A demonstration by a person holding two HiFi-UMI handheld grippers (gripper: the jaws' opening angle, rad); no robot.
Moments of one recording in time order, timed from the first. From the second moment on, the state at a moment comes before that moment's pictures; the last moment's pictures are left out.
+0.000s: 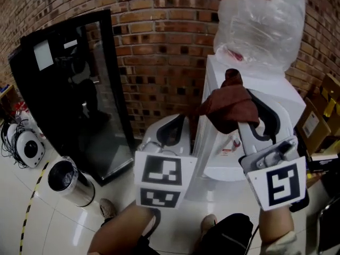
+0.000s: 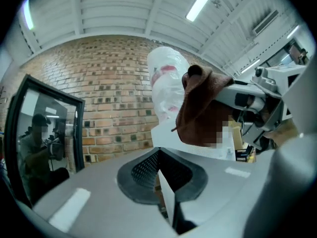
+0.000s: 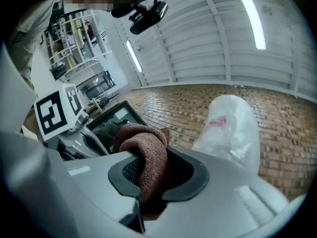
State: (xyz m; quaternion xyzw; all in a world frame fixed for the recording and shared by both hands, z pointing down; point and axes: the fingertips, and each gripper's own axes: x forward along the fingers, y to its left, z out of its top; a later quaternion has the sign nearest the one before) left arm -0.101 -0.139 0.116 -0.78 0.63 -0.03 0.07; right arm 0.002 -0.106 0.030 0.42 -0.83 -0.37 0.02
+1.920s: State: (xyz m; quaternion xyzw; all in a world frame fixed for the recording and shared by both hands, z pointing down) left arm 0.076 -0.133 0.088 -0.79 0.61 -0.03 0.07; right arm 0.244 -0.223 0.024 0.62 -0.73 -0.23 0.14
